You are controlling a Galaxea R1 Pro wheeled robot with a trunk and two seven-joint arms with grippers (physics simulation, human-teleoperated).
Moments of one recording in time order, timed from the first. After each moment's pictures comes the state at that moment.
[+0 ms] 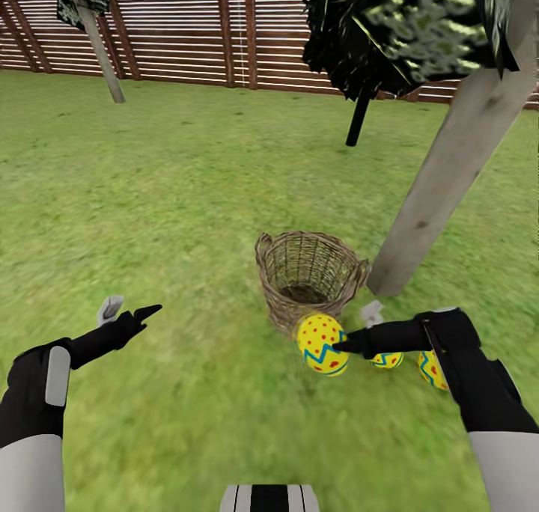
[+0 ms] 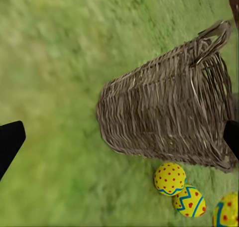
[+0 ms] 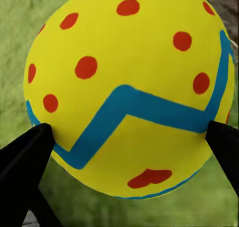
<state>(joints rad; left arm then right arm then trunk) -0.64 0.11 0.59 -1.17 0.26 0.97 -0.66 -0.64 -0.21 -0.04 -1.40 0.42 0.97 1.36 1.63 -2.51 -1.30</state>
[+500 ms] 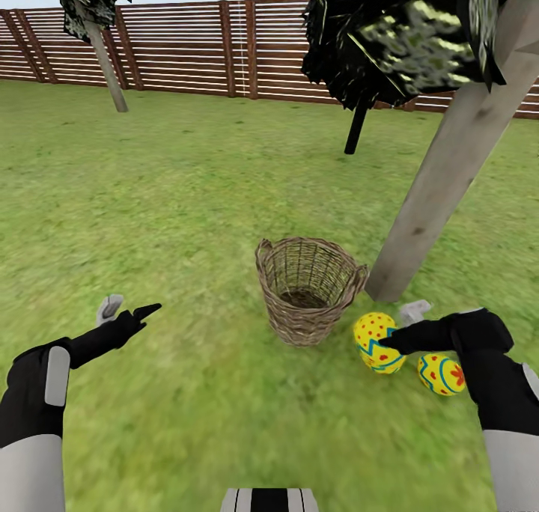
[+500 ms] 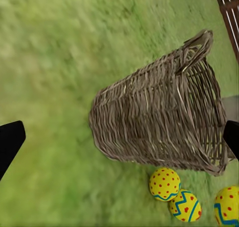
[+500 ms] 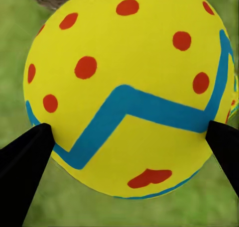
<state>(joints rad) -0.64 0.11 0.59 -1.17 0.26 0.96 -0.67 -0.64 -0.21 -0.20 -1.41 0.79 0.97 1.20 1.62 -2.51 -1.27</state>
